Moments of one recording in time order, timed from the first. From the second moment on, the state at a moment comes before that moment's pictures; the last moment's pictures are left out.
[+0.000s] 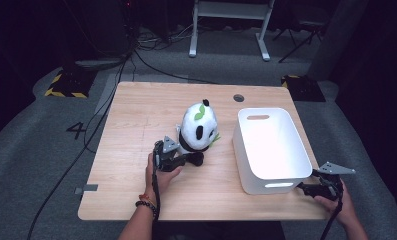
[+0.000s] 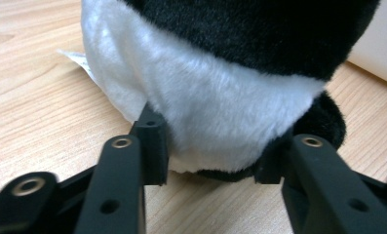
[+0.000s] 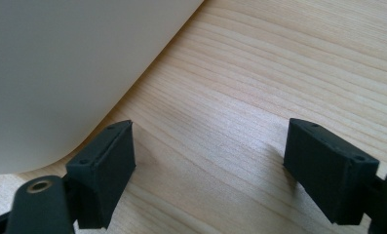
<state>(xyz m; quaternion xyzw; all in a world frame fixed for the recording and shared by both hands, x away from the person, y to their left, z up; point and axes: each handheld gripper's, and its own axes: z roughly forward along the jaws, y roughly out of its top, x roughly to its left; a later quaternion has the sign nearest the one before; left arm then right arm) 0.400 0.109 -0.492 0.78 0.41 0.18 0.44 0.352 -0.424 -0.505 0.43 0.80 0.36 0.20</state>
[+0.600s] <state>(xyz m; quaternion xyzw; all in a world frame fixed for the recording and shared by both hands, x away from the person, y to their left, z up) 0.396 0.108 -0.483 0.76 0.40 0.20 0.47 0.352 -0.424 -0.505 0.43 0.81 0.36 0.20</state>
